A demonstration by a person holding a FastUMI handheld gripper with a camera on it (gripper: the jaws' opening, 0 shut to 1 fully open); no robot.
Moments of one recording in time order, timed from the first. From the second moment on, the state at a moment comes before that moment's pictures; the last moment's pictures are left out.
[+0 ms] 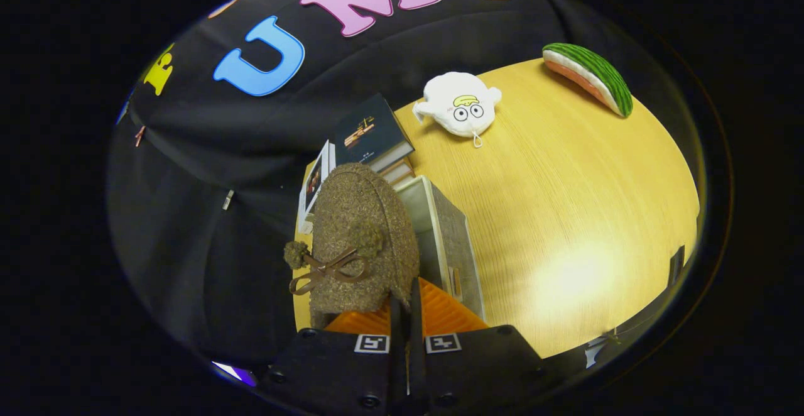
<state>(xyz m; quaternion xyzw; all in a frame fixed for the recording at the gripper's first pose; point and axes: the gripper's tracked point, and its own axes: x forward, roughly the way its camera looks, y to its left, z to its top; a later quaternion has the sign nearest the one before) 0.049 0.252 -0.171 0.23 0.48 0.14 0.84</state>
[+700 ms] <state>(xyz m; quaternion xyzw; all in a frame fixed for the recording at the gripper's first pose) 0.048 0.262 -0.137 0.27 0.43 0.15 0.85</state>
